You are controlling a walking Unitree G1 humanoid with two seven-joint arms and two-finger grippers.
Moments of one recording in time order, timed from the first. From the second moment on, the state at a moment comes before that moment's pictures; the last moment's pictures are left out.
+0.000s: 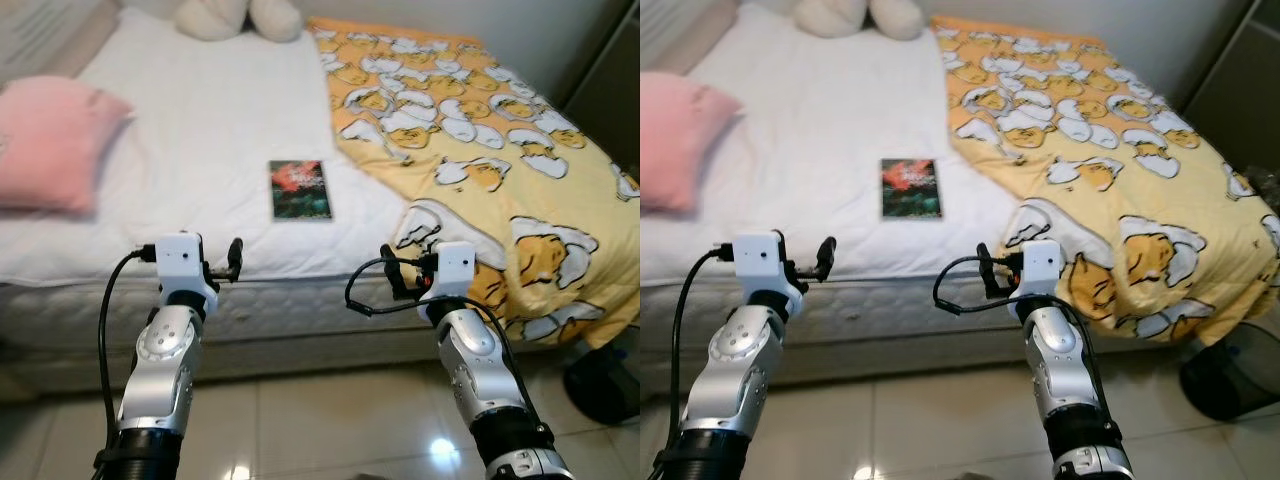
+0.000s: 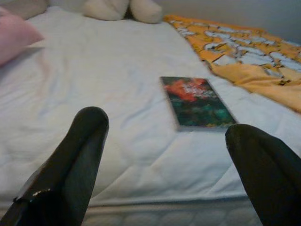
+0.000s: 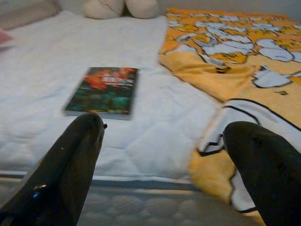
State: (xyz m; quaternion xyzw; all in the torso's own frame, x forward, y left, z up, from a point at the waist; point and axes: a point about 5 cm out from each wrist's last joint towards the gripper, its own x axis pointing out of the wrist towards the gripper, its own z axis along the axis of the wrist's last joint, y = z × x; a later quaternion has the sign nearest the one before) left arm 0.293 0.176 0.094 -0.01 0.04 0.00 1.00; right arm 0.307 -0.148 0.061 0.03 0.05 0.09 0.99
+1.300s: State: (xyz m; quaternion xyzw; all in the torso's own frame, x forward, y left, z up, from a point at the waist) left arm 0.295 0.190 0.091 -0.01 0.04 0.02 1.00; right arm 0.303 -0.137 0.058 0.04 0.05 0.10 0.99
